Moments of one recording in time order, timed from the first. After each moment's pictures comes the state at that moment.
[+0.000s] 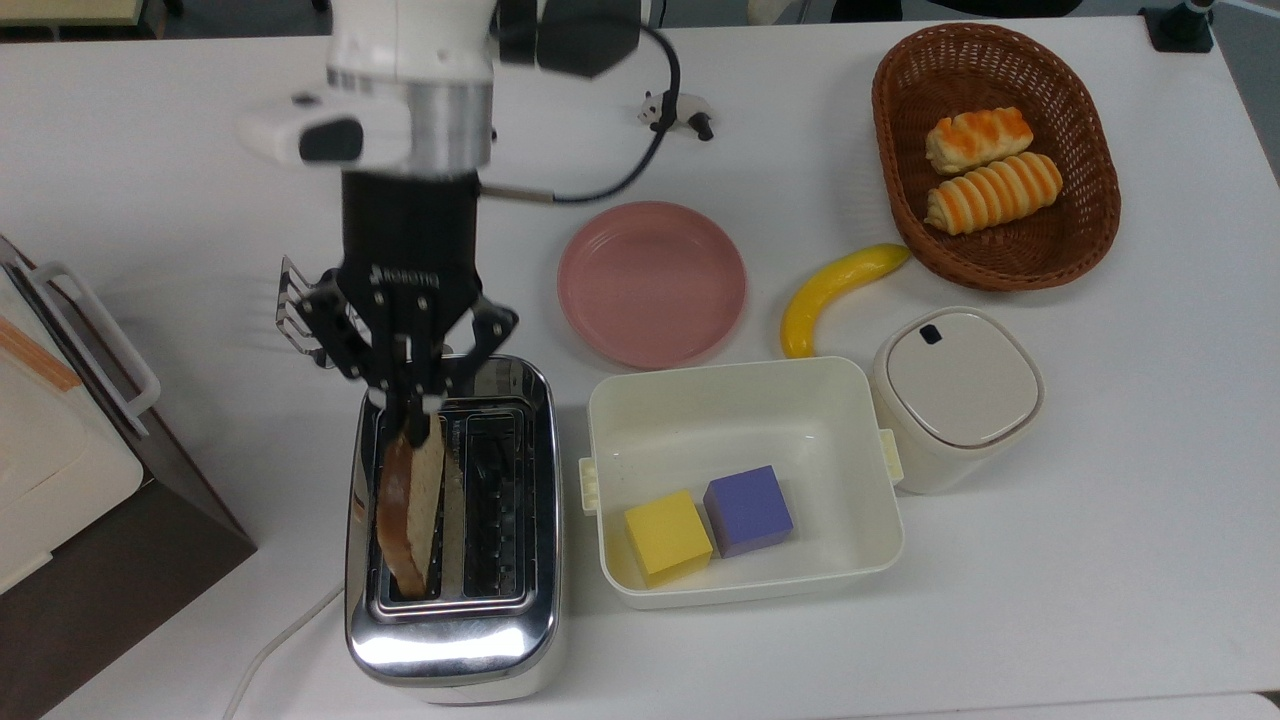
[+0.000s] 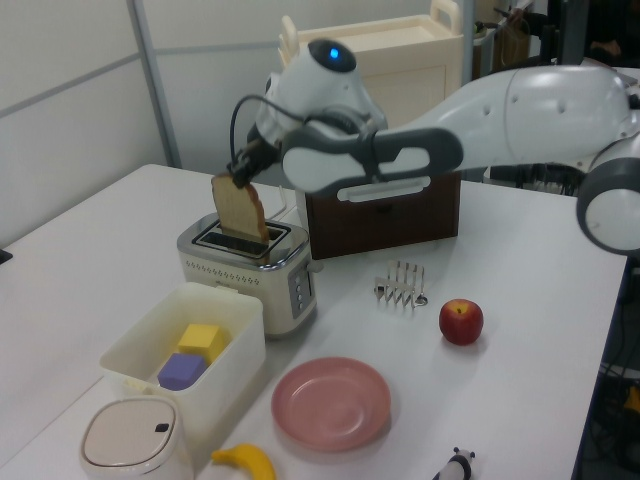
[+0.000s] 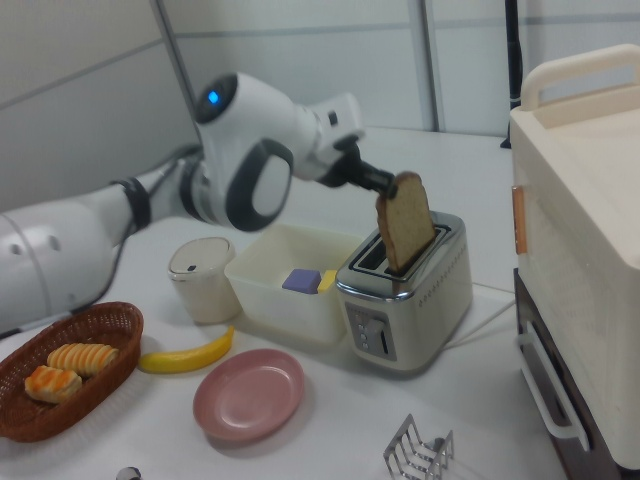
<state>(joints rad) 0.00 0.47 -0.06 -1.32 -0.07 2.55 0.13</state>
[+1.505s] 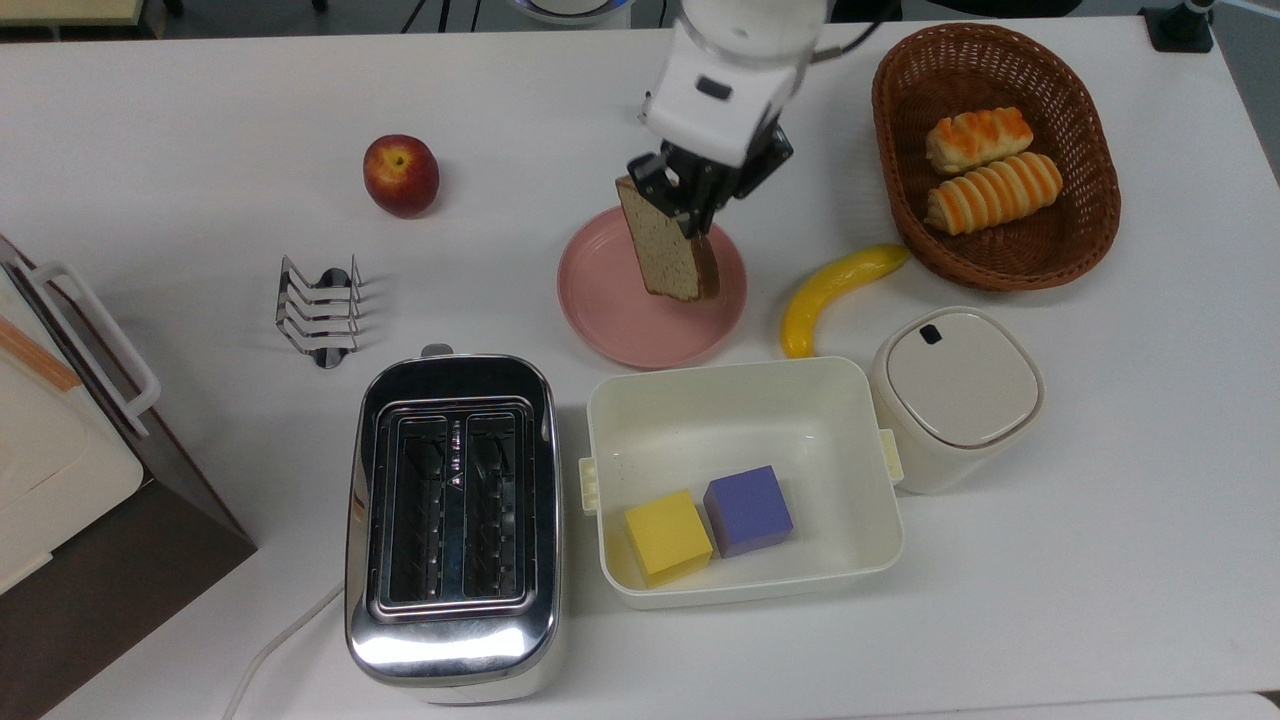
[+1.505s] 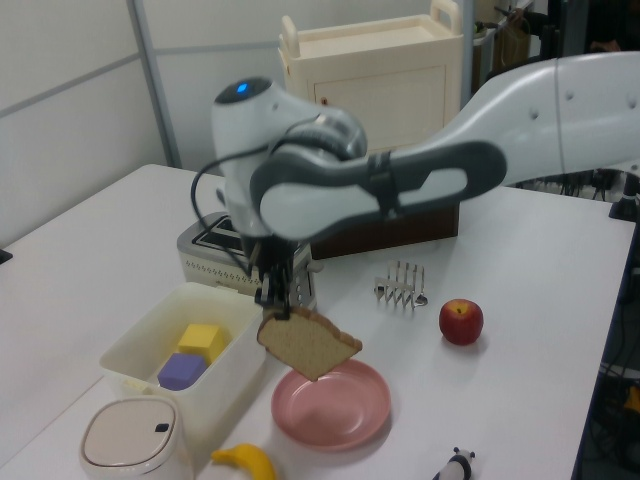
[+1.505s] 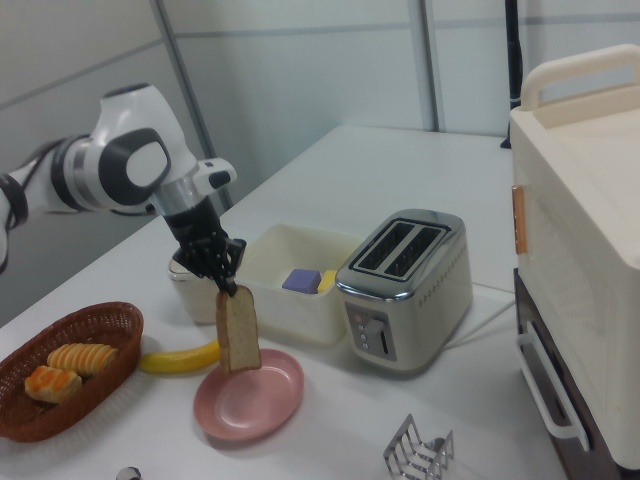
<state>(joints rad) 0.31 0.31 -0.05 -1.48 -0.11 1.81 -0.10</state>
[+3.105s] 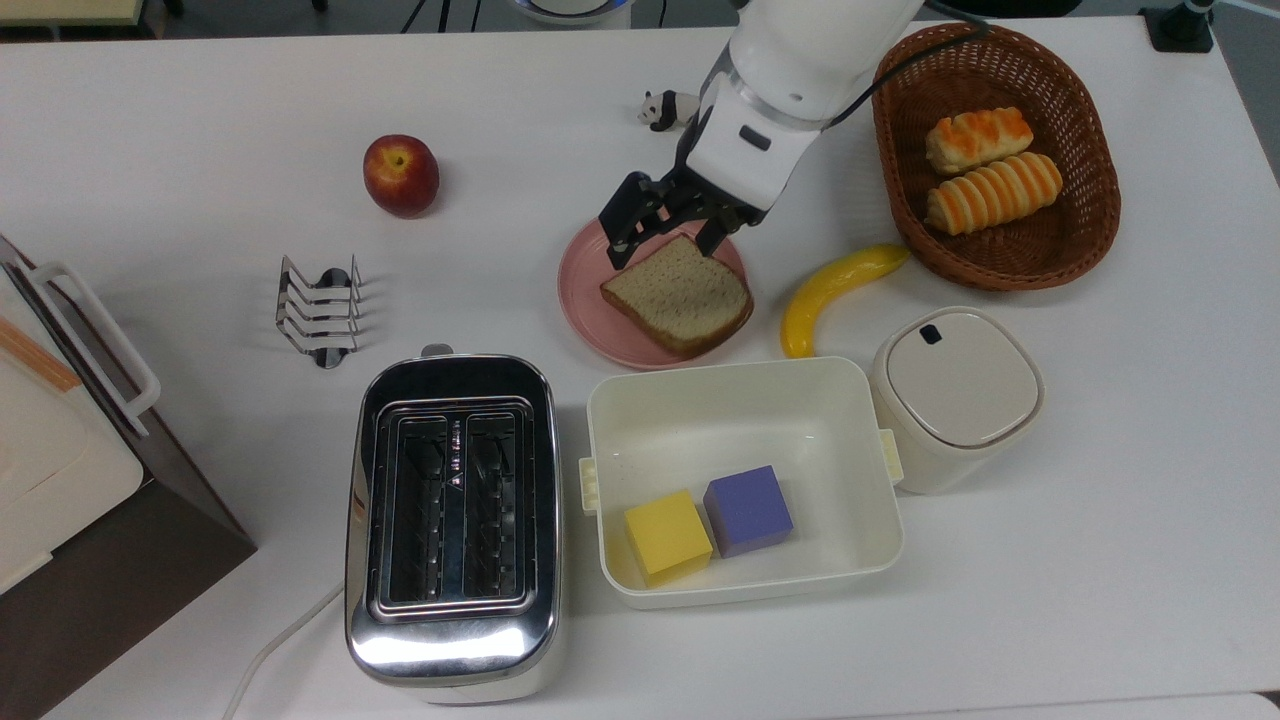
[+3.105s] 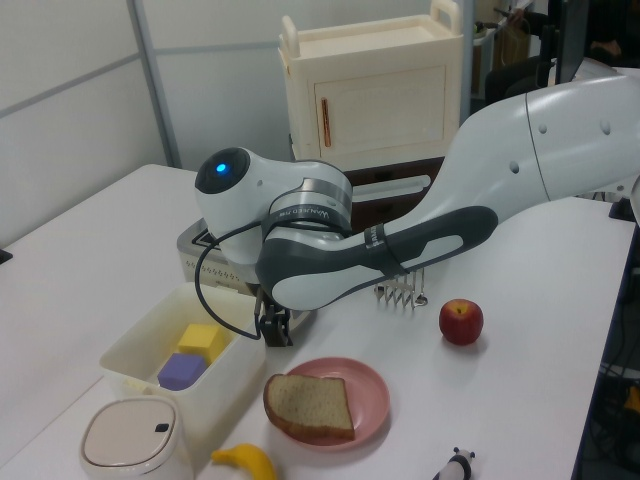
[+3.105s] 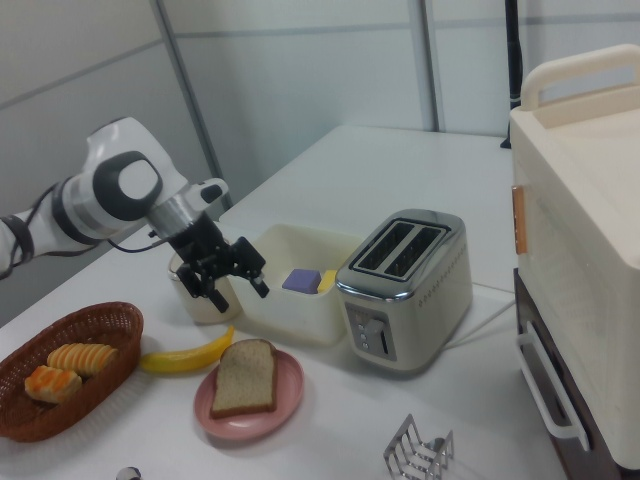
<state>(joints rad) 0.38 0.33 -0.07 -1.56 -0.40 1.87 0.02</state>
